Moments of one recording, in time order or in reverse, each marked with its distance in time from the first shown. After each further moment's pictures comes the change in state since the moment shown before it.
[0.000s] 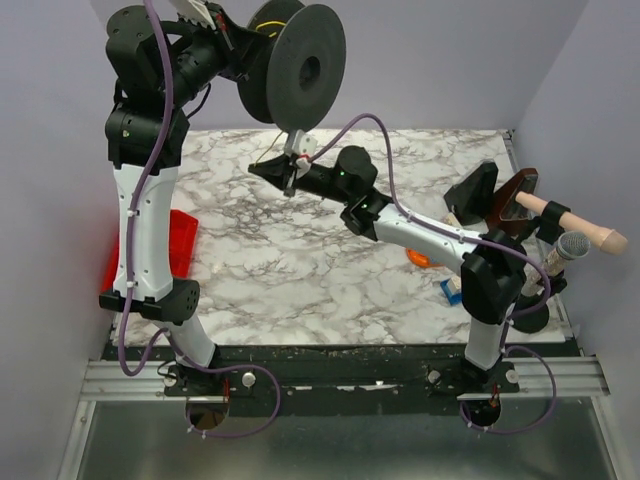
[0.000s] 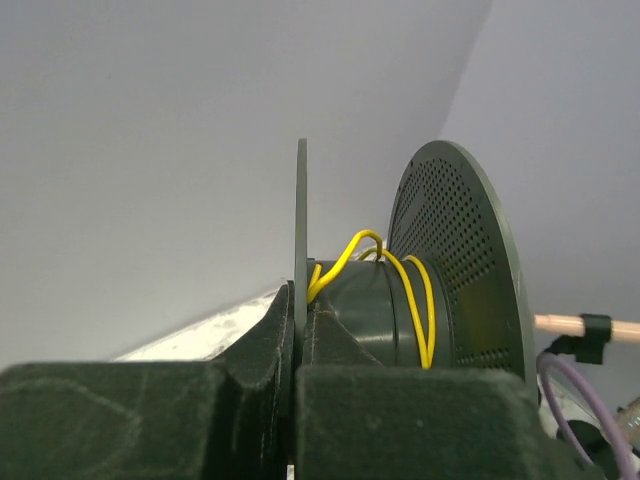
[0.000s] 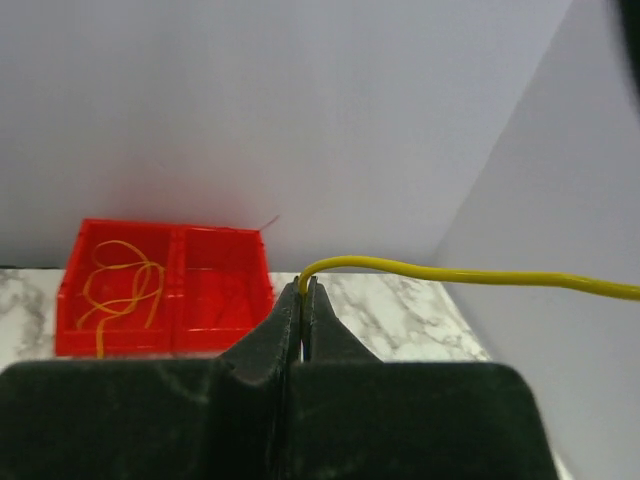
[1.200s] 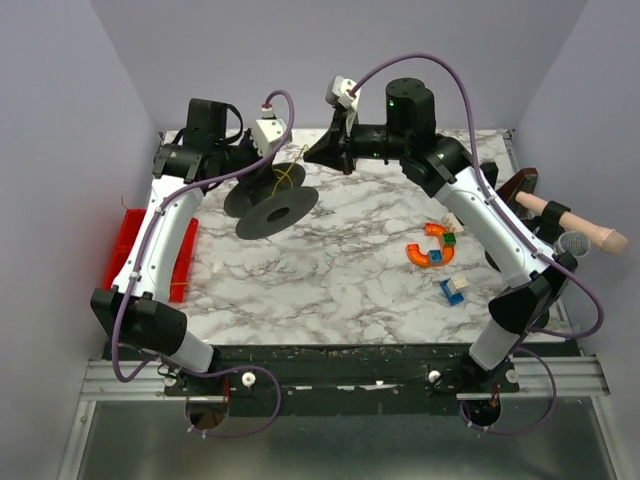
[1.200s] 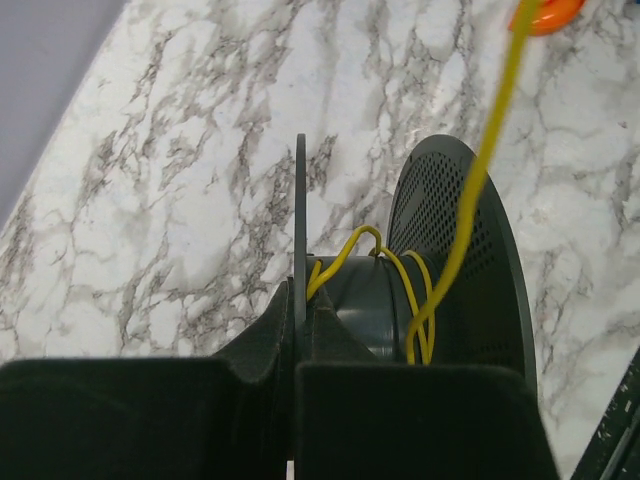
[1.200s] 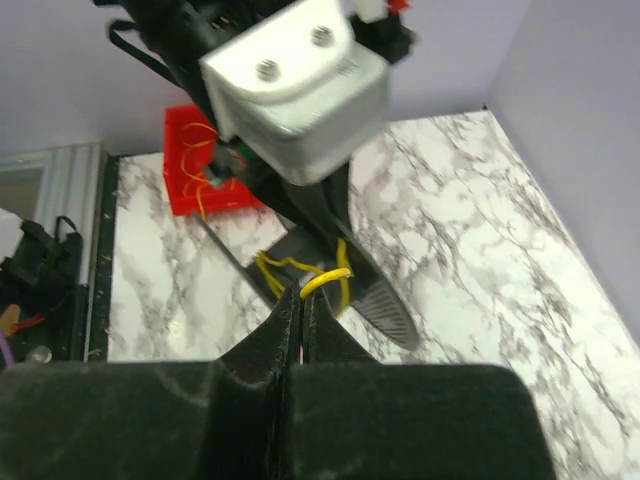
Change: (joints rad) left arm -0.004 -0.208 -0.853 -0.258 0.135 0.904; right arm -0.164 -0.158 0.409 -1.040 -0.193 0.005
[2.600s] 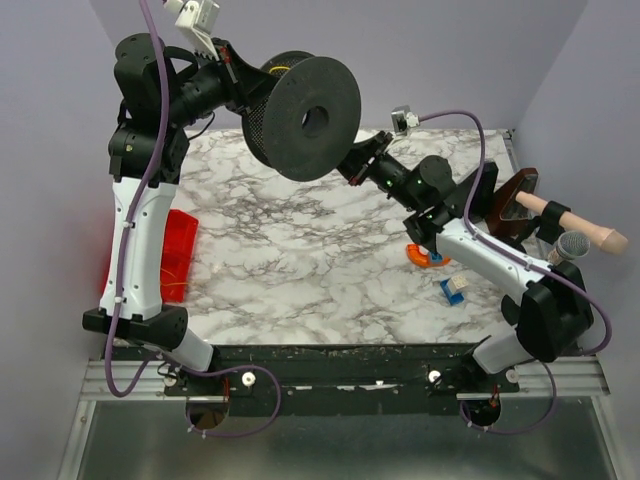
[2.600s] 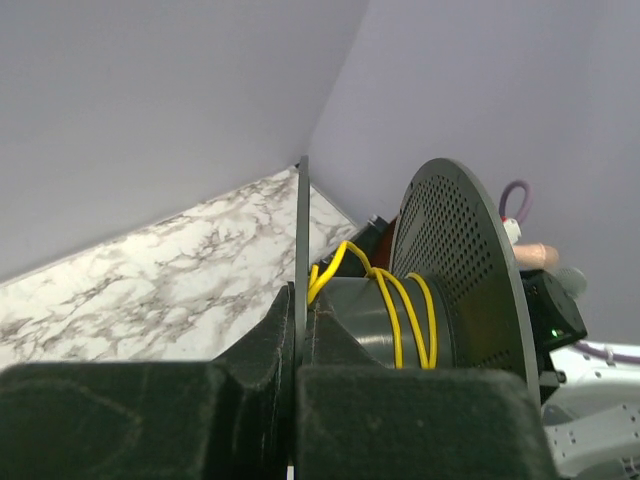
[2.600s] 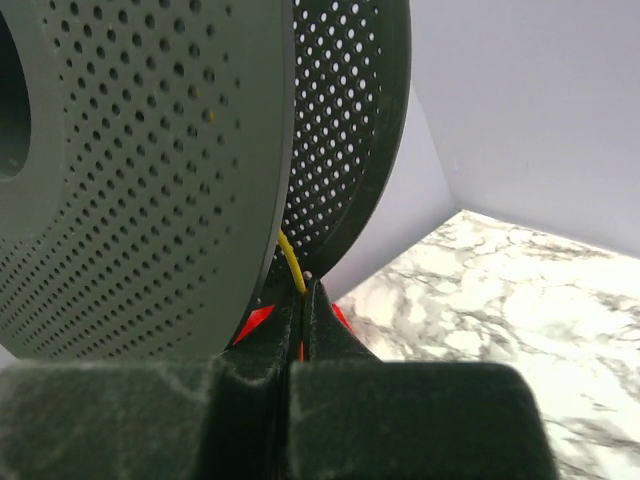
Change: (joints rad) left arm 0.022 0.030 0.440 0.364 0.079 -1.057; right arm -0.045 -0.214 -0.808 1.144 0.331 0.730
